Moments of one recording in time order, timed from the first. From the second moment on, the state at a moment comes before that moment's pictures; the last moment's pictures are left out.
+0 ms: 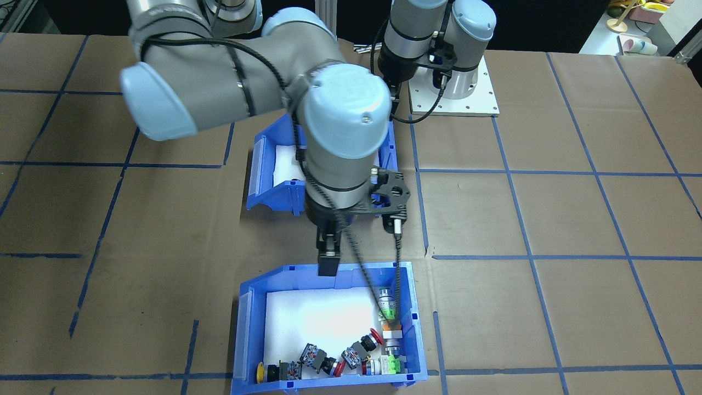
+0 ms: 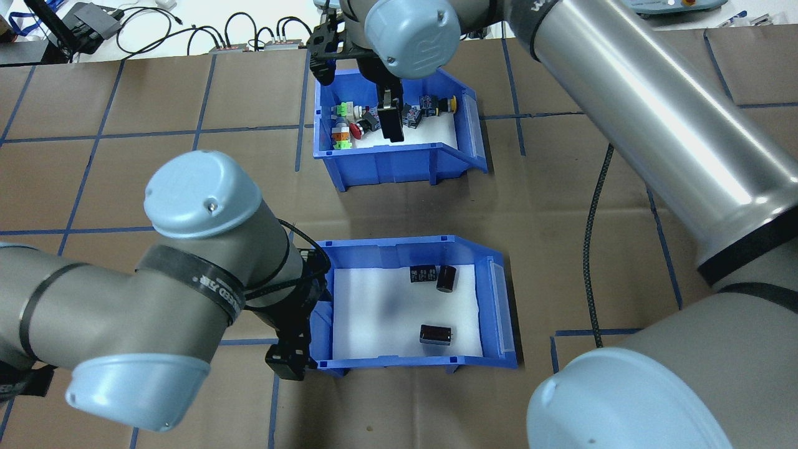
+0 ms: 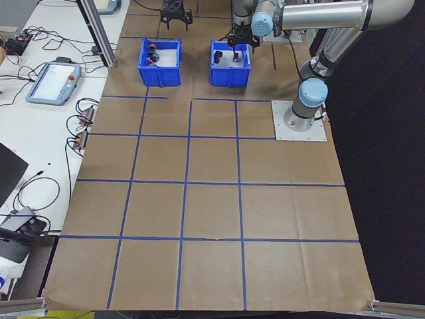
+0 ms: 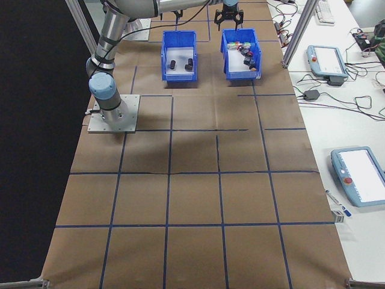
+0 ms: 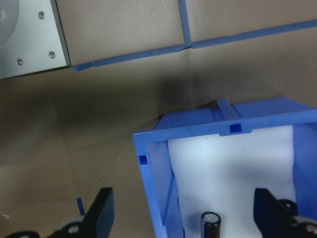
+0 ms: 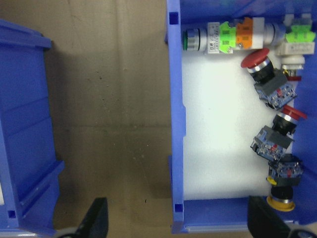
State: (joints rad) left arm -1.86 -1.34 -2.11 -1.39 1.42 -1.74; right arm 1.99 -0.99 1.05 -1.62 -1.67 -1.19
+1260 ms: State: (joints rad) left arm -1.91 -1.42 -2.33 -0.99 1.28 -1.85; right arm 2.02 -0.80 1.05 -1.72 -1.65 -1.21
